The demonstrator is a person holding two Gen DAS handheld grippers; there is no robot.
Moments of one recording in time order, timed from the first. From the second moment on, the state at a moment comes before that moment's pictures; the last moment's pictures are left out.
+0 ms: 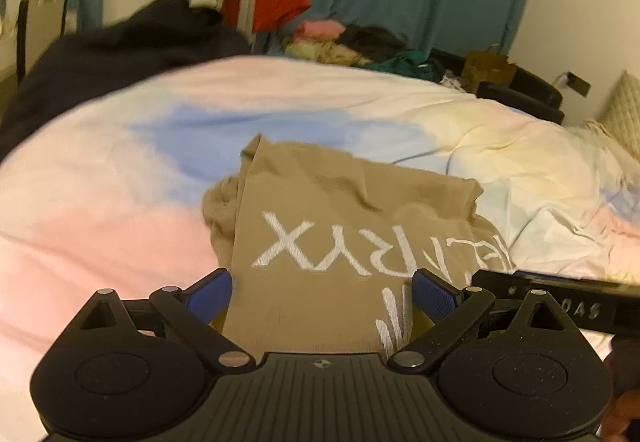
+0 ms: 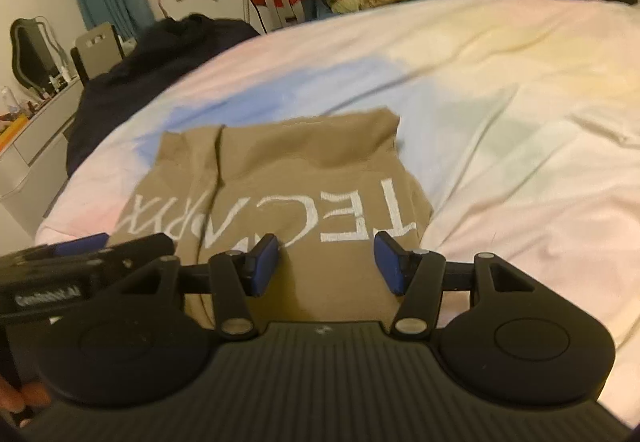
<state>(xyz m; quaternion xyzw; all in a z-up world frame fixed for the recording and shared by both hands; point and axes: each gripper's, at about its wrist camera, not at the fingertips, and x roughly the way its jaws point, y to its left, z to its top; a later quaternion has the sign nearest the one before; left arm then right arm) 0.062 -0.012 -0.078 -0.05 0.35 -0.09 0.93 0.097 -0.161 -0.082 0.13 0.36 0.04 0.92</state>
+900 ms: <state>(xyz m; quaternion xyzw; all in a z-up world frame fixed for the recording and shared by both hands) 0.030 0.059 -0.089 -0.37 0.43 -0.13 0.81 0.067 -0.234 -0.091 0.45 0.35 0.04 0.82</state>
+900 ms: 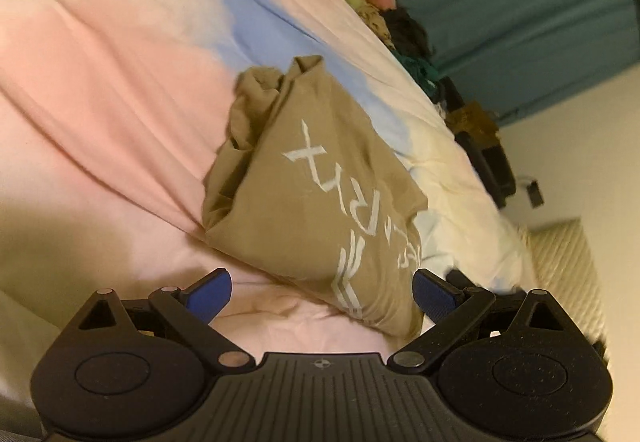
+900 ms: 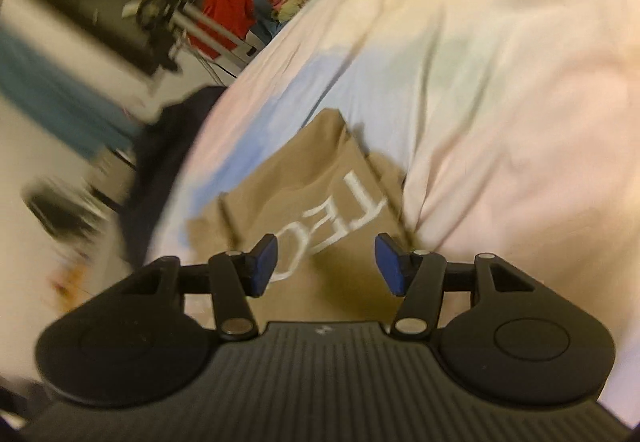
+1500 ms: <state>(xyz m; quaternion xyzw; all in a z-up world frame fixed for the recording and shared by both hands) 0.045 0.054 -0.114 -0.45 0.44 -0.17 0.76 0.058 -0.213 -0.133 0.59 0.41 0.08 0.69</state>
